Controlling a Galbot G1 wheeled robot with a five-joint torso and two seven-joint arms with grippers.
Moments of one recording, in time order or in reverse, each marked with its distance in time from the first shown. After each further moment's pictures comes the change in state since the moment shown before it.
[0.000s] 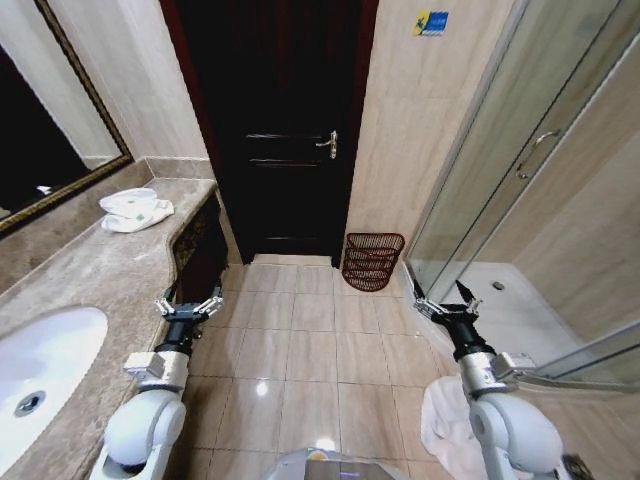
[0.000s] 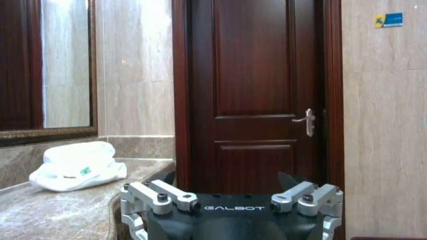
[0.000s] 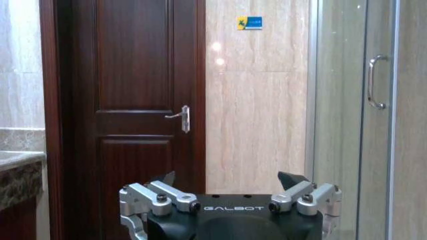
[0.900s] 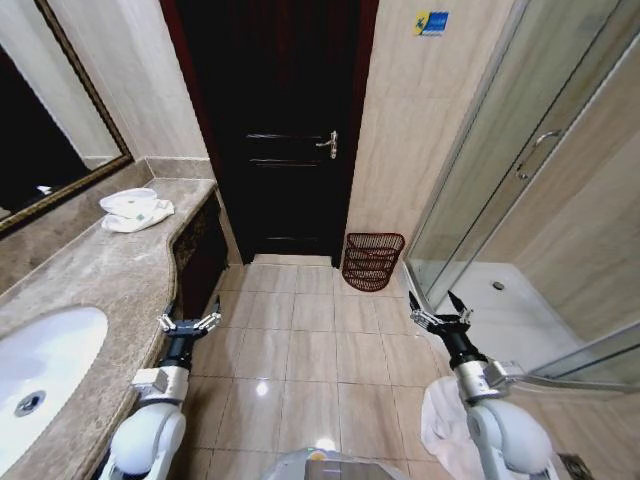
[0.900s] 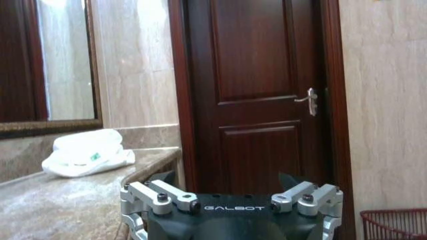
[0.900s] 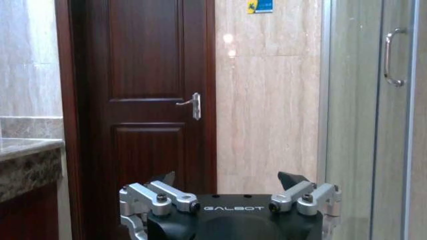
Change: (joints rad) left arm 0.048 -0.008 -0.004 0.139 0.073 -0.159 0.035; right arm -0.037 -0.007 0.015 -0.108 0.024 0.111 -0.091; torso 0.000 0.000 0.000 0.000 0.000
